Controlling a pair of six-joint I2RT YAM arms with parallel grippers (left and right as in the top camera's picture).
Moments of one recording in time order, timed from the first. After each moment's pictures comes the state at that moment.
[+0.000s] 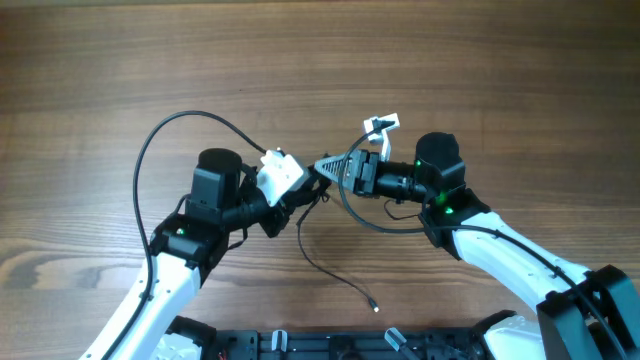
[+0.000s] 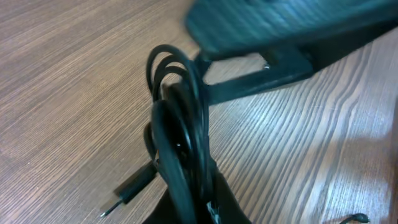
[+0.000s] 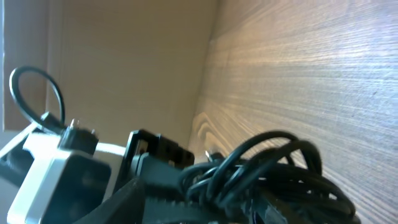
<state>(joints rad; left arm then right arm) -0.35 1.09 0.61 -0.24 0.56 0.32 0.45 1.45 0.58 0.61 -0.83 1.12</state>
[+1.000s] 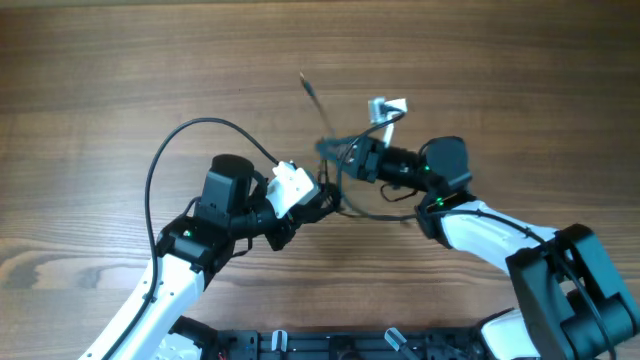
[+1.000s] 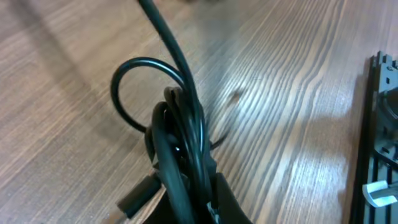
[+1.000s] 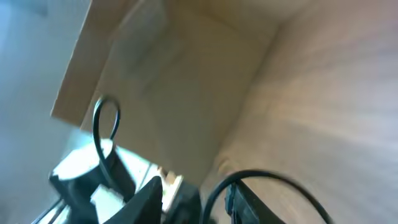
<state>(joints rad) -0.40 1.09 0.61 -0.33 0.60 0.32 0.41 1.62 0.58 1.16 -0.86 1.20</state>
